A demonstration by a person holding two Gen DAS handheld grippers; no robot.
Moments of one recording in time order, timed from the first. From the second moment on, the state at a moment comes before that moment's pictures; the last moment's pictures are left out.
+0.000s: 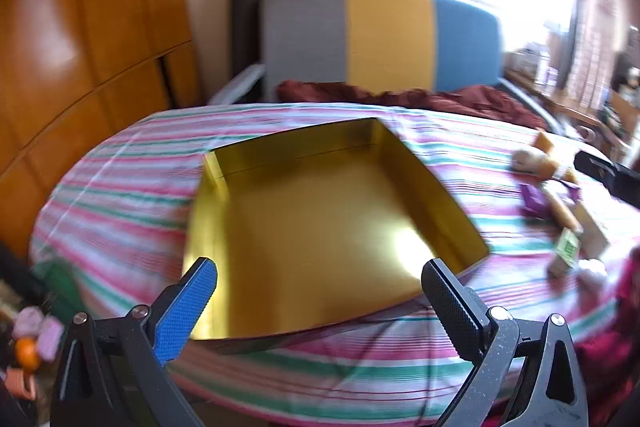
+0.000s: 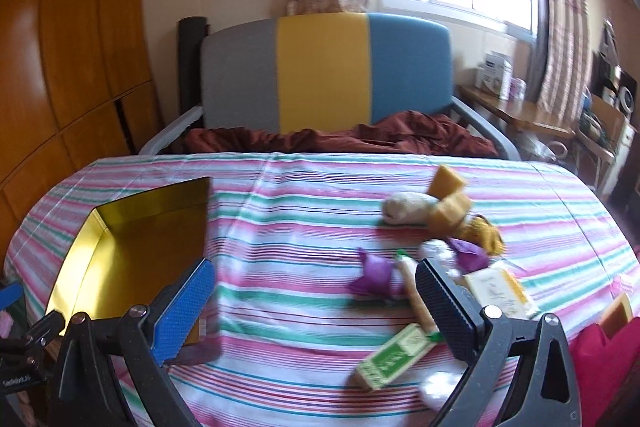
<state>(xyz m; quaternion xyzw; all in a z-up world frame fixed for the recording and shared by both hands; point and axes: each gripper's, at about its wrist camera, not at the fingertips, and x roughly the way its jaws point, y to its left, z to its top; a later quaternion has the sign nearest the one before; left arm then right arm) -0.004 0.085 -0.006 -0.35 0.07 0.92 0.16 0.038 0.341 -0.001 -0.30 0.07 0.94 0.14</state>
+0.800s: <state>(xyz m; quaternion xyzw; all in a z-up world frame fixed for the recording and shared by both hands) 0.025 0.258 -0.029 -0.35 0.19 0.82 0.40 0.120 0.563 -0.046 -0.30 0.34 0.86 0.24</state>
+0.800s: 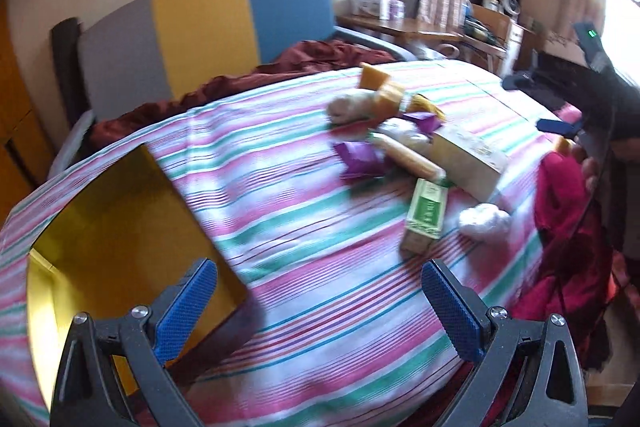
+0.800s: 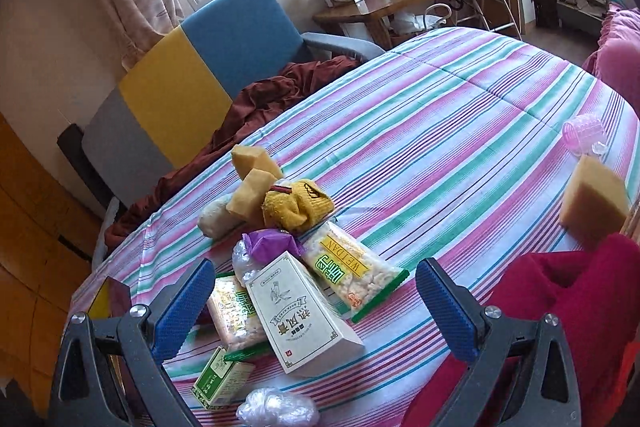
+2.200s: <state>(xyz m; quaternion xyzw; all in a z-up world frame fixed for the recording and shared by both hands) 0.015 0.302 -0.107 -0.37 0.17 0.80 0.43 0.093 0.558 -0.063 -0.38 0.34 0.83 0.20</state>
